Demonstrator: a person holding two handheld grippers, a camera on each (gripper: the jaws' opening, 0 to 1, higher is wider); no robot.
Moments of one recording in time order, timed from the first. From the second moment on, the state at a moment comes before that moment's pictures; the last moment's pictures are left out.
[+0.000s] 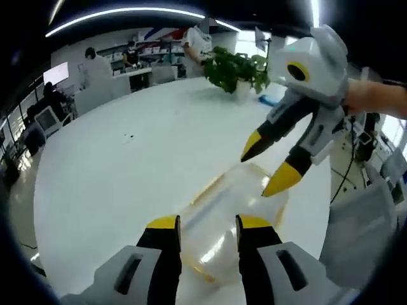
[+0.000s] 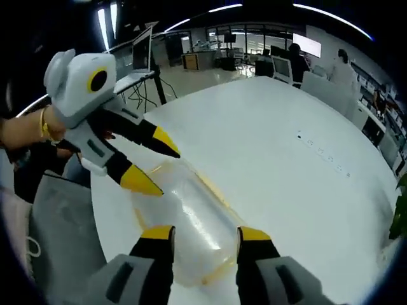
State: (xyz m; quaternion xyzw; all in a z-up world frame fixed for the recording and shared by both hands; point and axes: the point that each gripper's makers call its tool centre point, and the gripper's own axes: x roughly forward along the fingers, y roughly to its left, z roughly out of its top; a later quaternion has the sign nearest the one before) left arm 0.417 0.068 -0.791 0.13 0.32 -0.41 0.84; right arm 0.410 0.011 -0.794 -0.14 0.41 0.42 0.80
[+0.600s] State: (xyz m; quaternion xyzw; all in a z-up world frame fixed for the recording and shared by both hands) left arm 0.386 0.053 -0.801 0.19 0.28 -0.45 0.83; right arm 0.420 0.047 -0.797 -0.14 0.40 0.44 0.79
